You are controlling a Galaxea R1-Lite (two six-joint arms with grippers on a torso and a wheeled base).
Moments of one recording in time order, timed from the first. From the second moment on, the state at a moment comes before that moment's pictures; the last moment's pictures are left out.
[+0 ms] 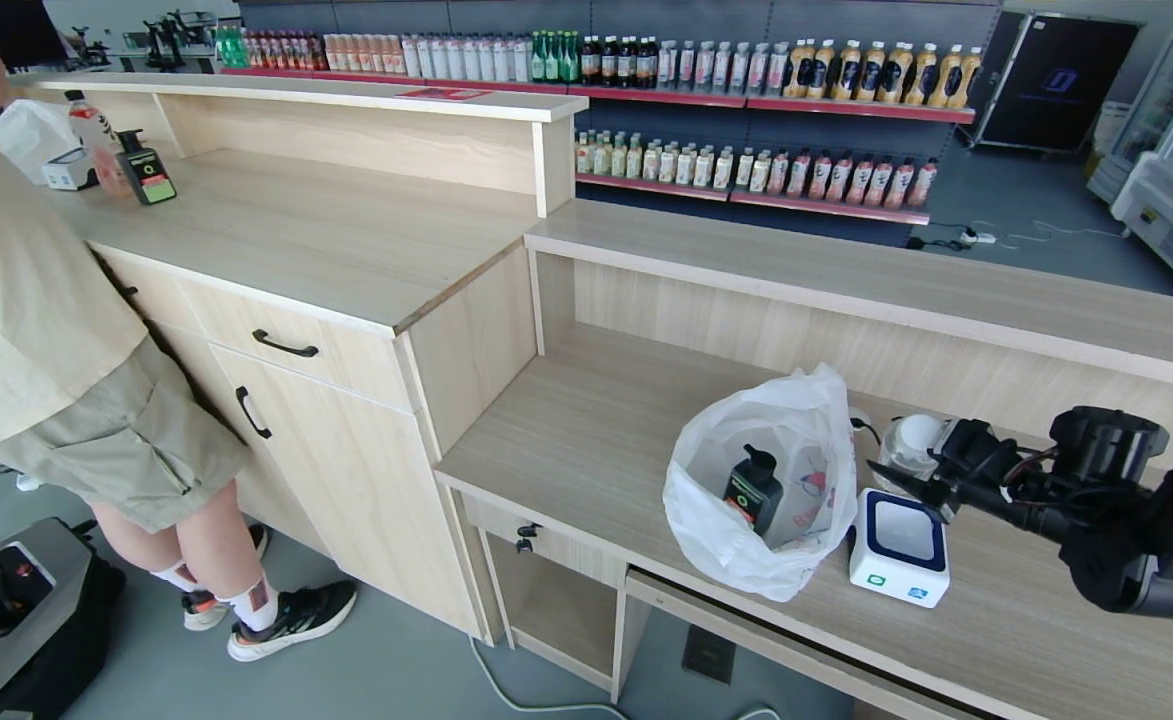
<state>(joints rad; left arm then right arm) 0.00 0.00 0.00 0.00 0.00 0.00 -0.20 2.24 -0.71 -1.33 0.72 -0.95</state>
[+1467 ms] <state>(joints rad) 0.00 0.00 0.00 0.00 0.00 0.00 -0.23 1.71 -0.65 -1.07 0.26 -0.60</state>
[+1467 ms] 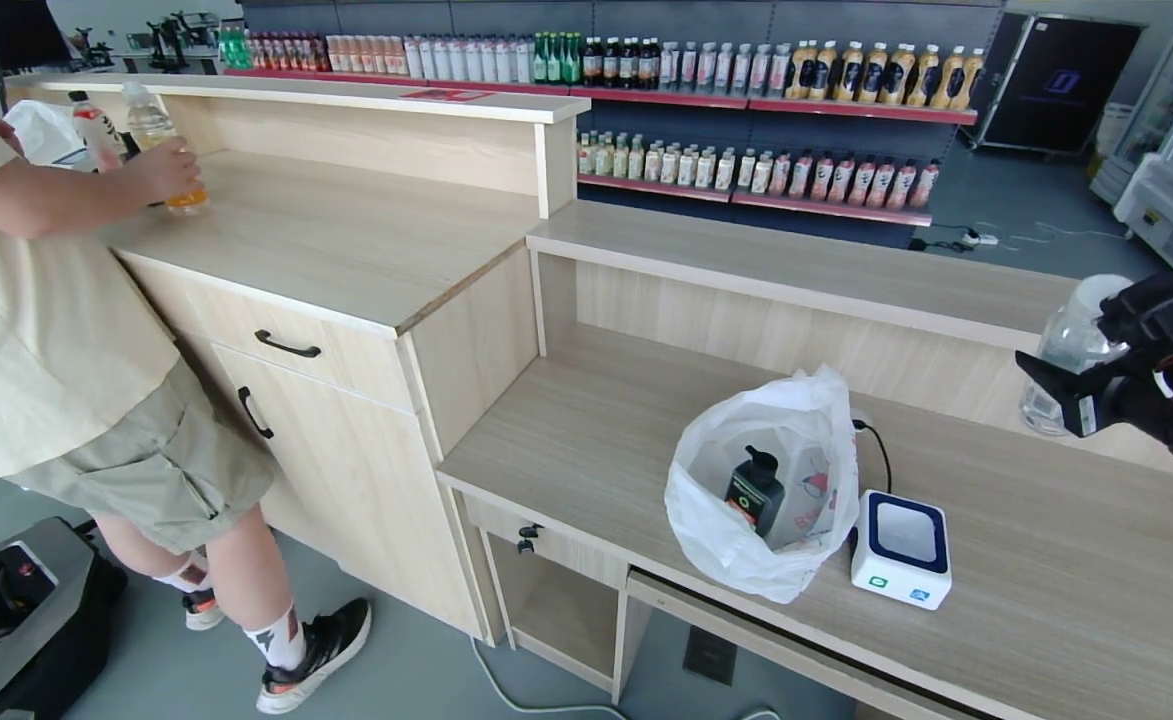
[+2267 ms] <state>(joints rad) 0.00 0.00 0.00 0.00 0.00 0.00 -0.12 2.03 -0.82 -1.08 0.18 -0.19</state>
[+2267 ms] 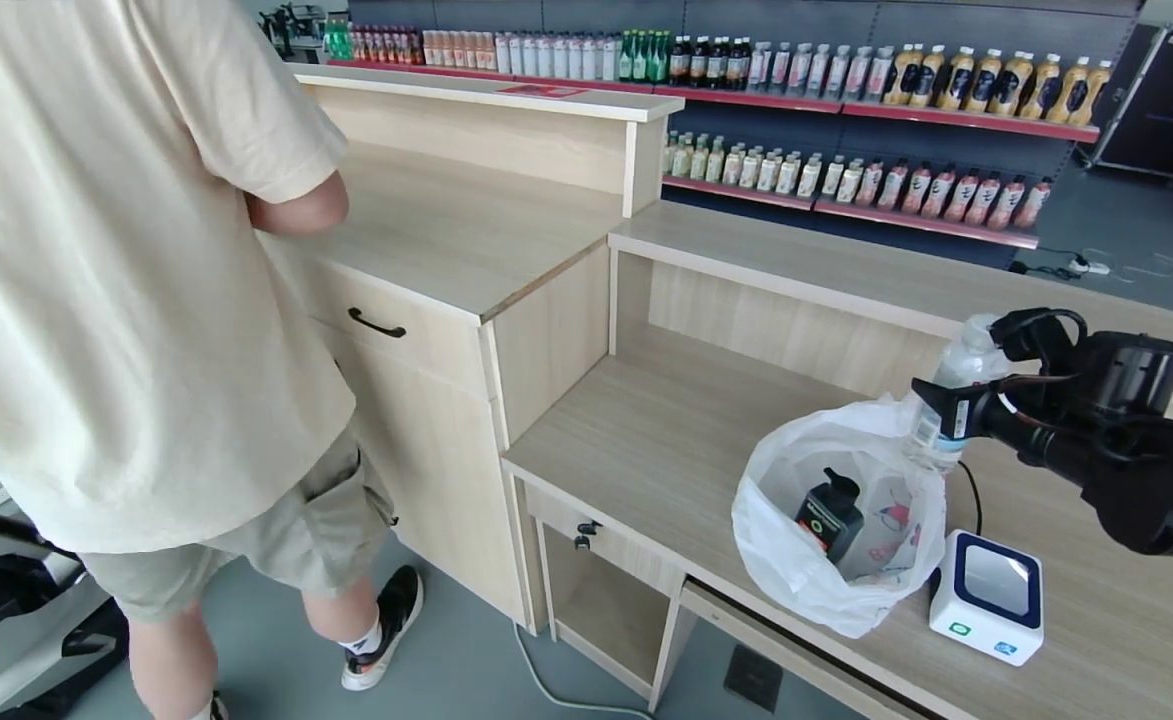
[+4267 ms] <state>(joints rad) 0.00 0.00 0.00 0.00 0.00 0.00 -0.13 2.39 -0.95 -1.18 0.19 -0.19</state>
